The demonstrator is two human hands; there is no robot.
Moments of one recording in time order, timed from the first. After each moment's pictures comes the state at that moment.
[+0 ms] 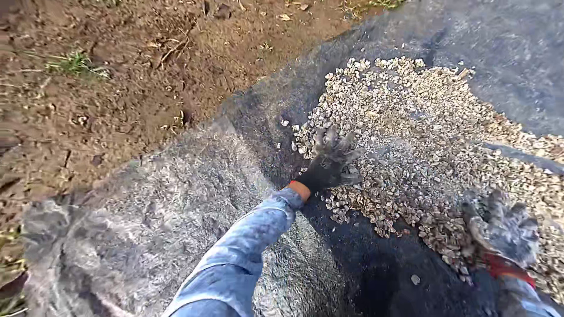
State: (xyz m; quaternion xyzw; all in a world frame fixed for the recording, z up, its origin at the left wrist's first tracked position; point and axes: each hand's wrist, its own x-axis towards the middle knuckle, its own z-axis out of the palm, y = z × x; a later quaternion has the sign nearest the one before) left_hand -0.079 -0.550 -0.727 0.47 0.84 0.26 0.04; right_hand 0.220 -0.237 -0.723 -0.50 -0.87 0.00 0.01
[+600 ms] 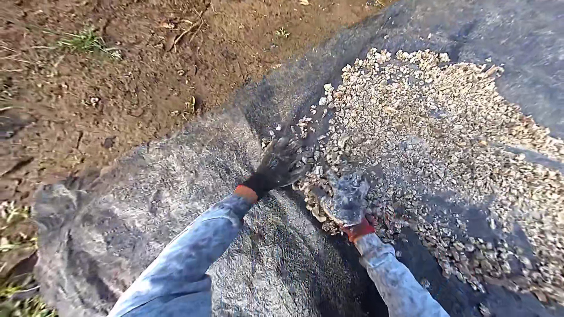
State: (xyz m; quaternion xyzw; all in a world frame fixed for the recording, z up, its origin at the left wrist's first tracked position) left_hand -0.155 -0.668 -0.802 0.49 0.85 0.17 -0.06; right_hand 0.048 -0.496 -0.772 -0.20 -0.94 0.26 -0.05
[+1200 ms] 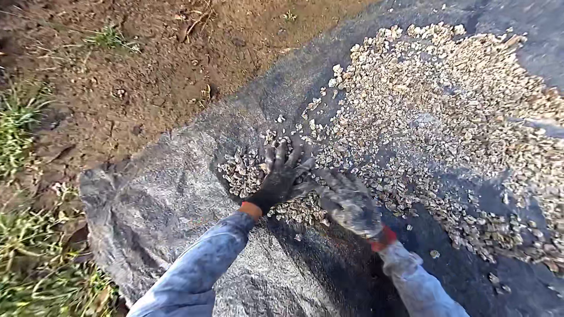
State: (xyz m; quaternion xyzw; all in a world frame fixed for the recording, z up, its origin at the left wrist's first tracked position) left_hand -0.068 -0.725 -0.776 0.41 0.89 0.19 0.05; right_hand 0.089 -0.517 -0.747 0.02 -0.97 0.23 0.05
